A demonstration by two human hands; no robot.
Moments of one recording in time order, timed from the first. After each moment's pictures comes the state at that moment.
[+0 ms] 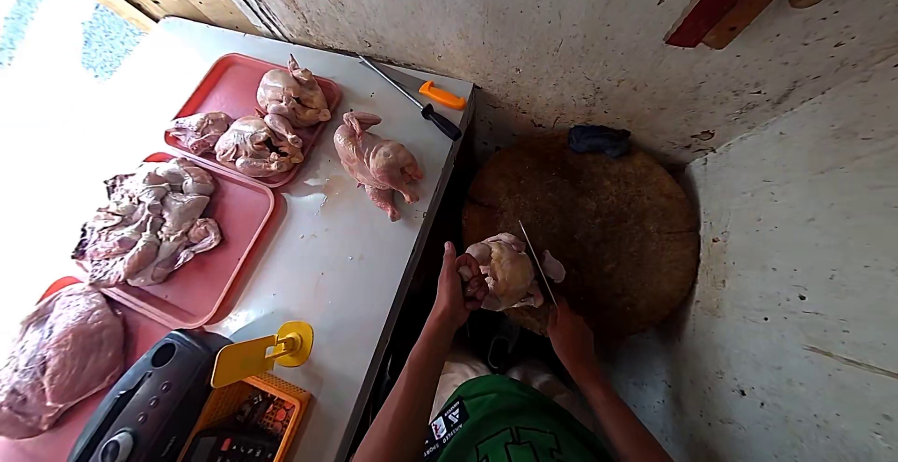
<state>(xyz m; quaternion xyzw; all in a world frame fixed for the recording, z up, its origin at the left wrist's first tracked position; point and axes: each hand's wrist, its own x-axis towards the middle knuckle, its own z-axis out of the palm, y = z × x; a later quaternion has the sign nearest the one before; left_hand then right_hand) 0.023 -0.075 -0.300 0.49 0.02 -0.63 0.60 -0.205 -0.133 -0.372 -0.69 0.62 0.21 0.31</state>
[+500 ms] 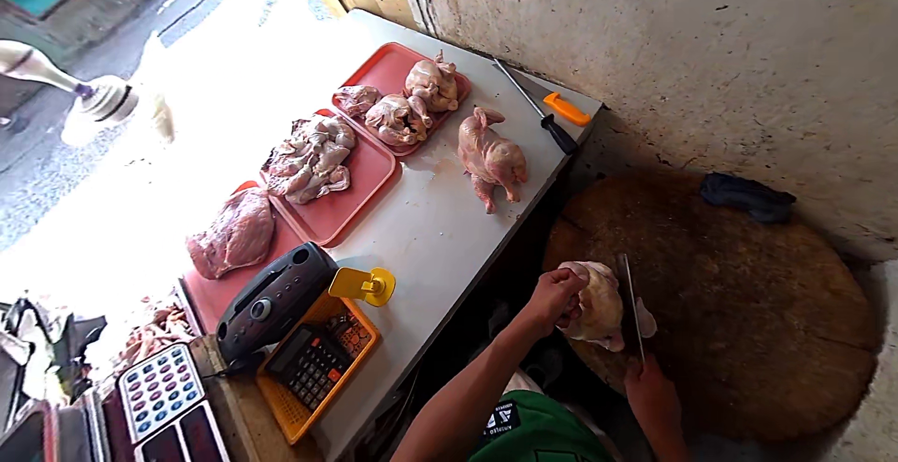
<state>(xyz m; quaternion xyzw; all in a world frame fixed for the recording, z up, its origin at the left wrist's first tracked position) 0.014 -0.081 -0.292 0.54 -0.05 -0.61 0.58 -0.214 -0.132 -0.379 -0.72 0.60 0.14 0.31</state>
